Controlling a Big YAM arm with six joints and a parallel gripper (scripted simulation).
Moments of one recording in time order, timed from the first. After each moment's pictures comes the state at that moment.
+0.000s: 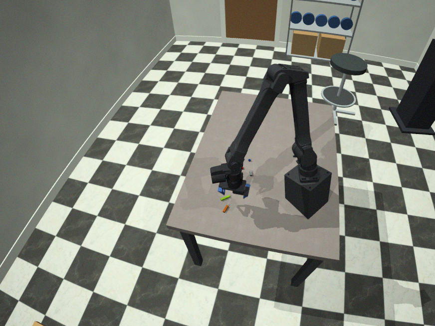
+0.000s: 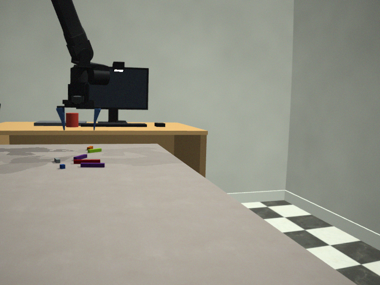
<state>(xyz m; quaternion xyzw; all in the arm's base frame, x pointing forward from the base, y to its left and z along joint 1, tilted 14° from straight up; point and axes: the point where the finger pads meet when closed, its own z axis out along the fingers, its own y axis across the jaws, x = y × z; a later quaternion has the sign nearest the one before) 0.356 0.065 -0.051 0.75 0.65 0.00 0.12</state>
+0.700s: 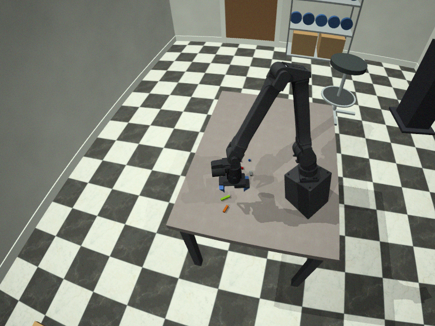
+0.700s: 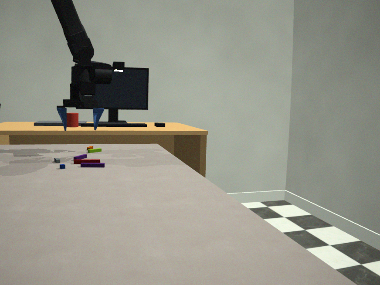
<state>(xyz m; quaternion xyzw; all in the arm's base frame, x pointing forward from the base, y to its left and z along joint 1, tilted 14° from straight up) 0.357 0.038 -0.044 0.65 0.75 -0.01 0.13</state>
